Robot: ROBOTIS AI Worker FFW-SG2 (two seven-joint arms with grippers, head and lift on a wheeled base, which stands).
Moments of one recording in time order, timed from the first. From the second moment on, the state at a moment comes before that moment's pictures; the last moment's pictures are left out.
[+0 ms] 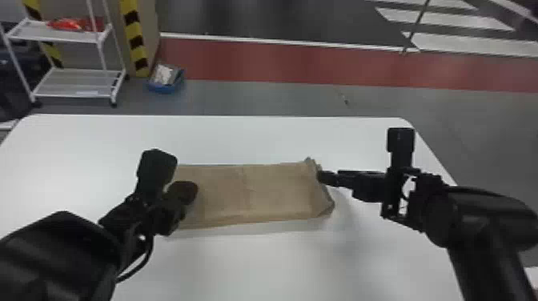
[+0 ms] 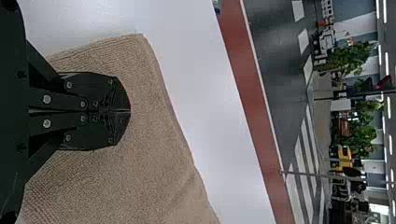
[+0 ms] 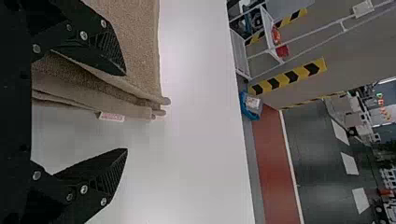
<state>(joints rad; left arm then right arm) -0.04 0.30 -0.37 -1.83 0.19 0.72 -0.01 -0.14 -0.24 -0.10 -1.67 -0.28 0.93 0.42</state>
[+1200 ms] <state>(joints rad) -0.09 0.29 -0.40 -1.78 0.20 0.72 -0.02 -0.20 -0.25 -0.10 -1.64 -0.33 1.10 0.55</state>
